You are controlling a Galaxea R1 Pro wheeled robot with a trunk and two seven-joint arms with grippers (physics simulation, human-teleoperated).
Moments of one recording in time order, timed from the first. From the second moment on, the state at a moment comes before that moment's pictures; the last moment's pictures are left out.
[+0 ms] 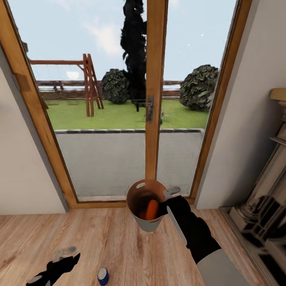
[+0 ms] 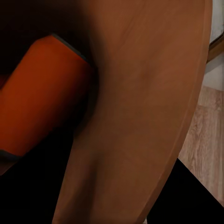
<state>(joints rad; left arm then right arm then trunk) -0.40 0.19 0.22 -0.35 0.06 -0.09 -0.23 -0.59 0.11 0.31 -1.16 0.03 1.01 -0.14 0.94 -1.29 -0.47</state>
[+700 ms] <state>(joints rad) -0.40 0.08 0.15 -0.42 -0.06 -0.09 -0.11 -0.59 0.11 0.31 -1.16 0.03 1.00 -0.14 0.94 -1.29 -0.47</state>
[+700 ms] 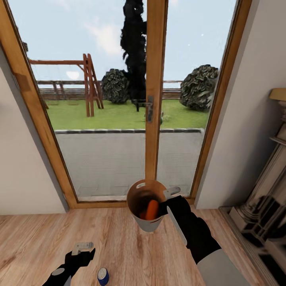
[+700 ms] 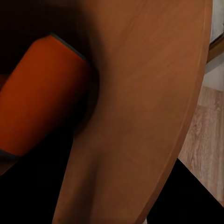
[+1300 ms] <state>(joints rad) -0.40 0.08 0.15 -0.43 -0.06 -0.09 -0.11 -0.59 0.11 0.31 -1.16 0.04 1.00 -0.14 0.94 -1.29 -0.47</state>
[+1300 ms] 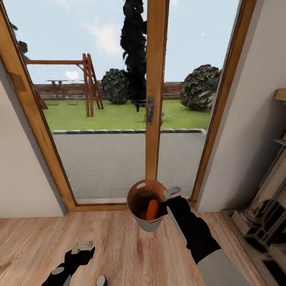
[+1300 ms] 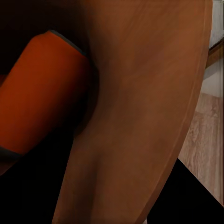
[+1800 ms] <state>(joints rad) -0.40 0.08 0.15 -0.43 -0.06 -0.09 -0.11 -0.59 0.11 0.31 -1.16 0.02 1.01 -0.14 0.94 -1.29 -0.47</state>
